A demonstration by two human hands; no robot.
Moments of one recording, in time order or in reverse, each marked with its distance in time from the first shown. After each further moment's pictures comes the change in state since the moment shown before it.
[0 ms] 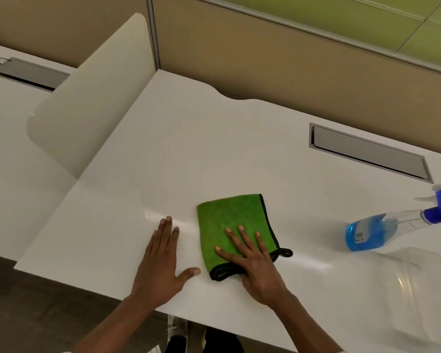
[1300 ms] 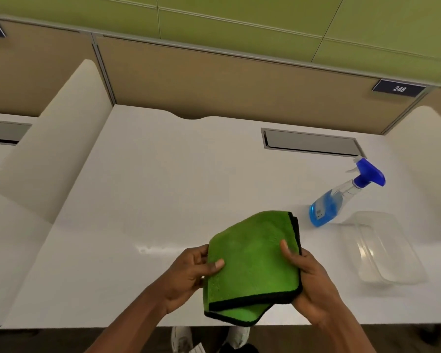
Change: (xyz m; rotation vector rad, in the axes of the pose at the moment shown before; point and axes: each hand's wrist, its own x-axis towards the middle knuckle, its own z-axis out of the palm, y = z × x) left_hand 0.011 0.104 -0.092 -1.387 -0.727 -0.171; right_hand -0.086 -0.098 -0.182 1.887 0.552 0.870
